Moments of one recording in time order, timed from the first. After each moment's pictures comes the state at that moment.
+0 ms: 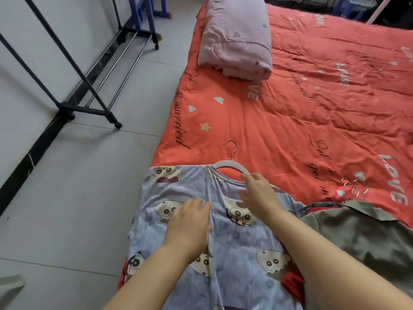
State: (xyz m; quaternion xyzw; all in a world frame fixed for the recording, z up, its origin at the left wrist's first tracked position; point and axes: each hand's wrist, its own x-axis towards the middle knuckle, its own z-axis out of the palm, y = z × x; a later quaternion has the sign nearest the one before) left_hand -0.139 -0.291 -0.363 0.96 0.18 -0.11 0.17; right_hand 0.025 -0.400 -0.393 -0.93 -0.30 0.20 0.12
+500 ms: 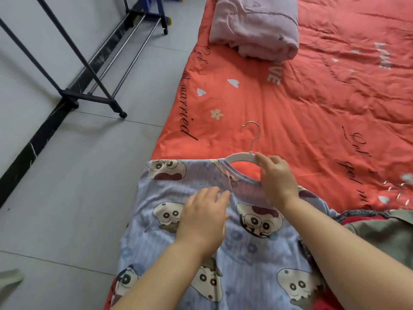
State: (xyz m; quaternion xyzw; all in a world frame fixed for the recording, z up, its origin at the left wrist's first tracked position) left_hand -0.103 -0.283 -0.432 0.97 0.16 0.07 0.16; right_hand 0.080 -0.378 -0.466 -0.93 -0.32 0.06 0.19
